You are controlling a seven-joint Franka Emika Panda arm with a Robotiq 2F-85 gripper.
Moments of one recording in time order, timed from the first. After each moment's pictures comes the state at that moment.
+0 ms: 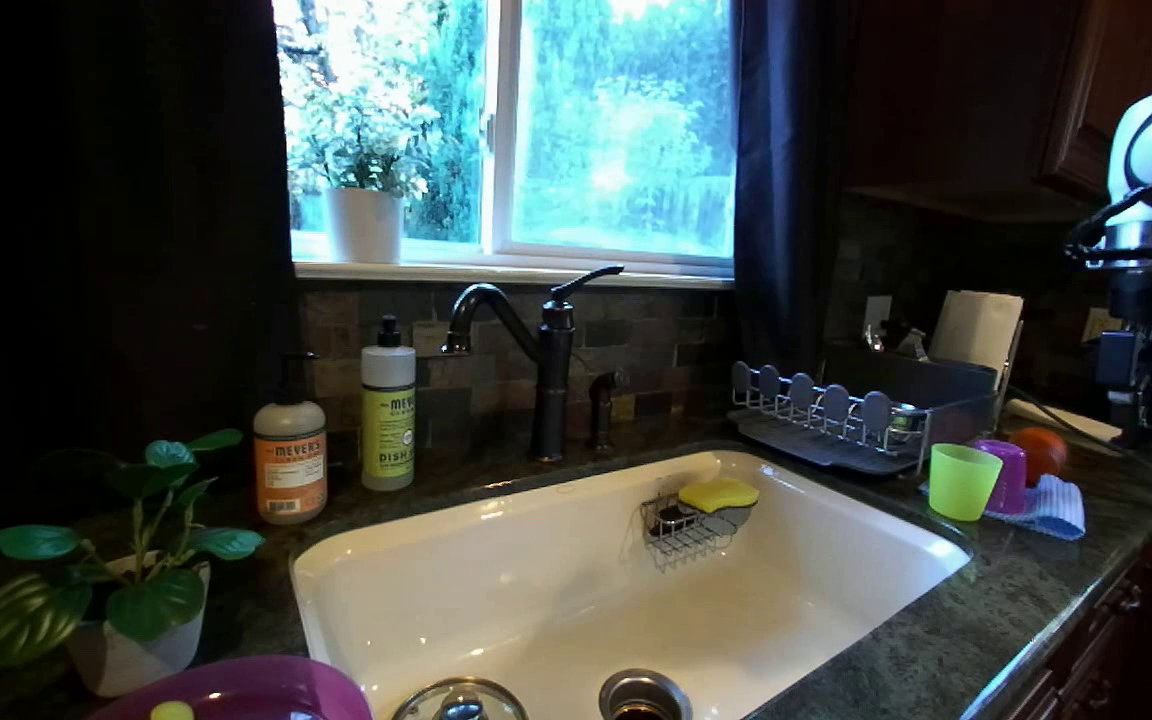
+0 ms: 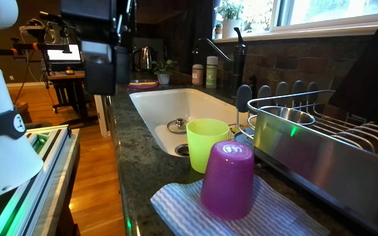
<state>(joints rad) -0.40 -0.60 -0.31 -2.75 -0.35 2.09 -0.25</state>
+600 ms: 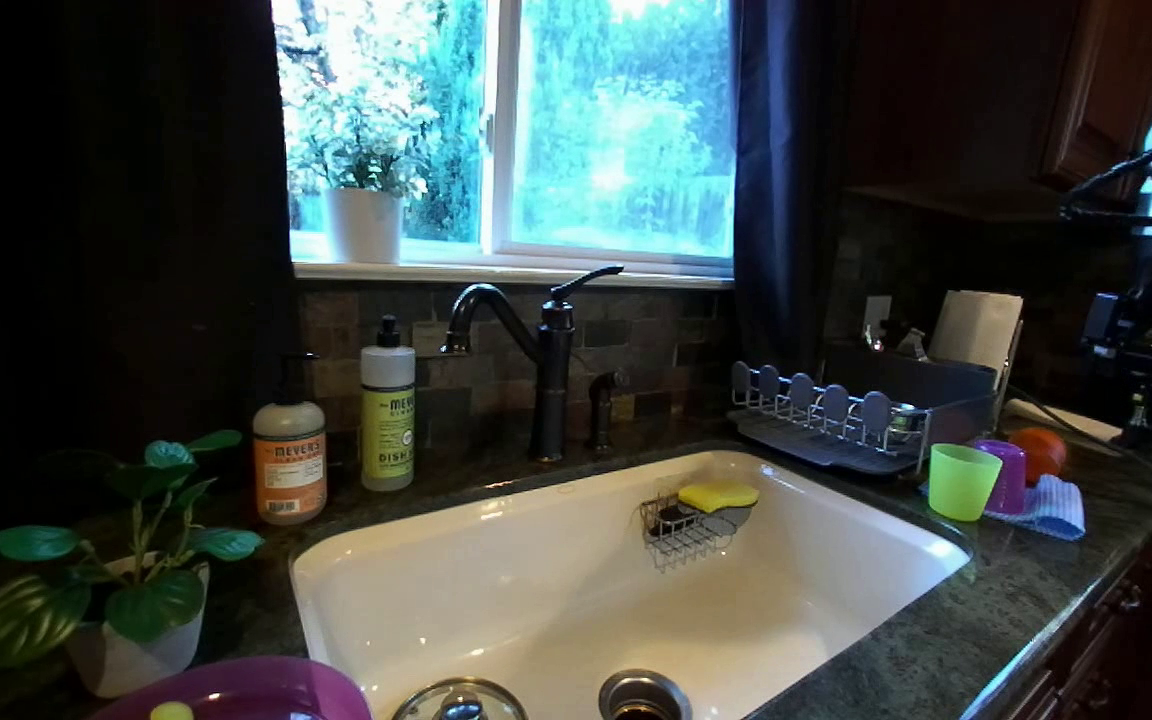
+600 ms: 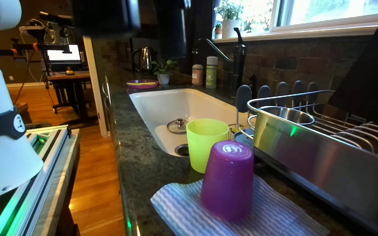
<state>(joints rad) -0.50 -0.51 -0.35 -2.62 -0.35 2.26 -0.02</state>
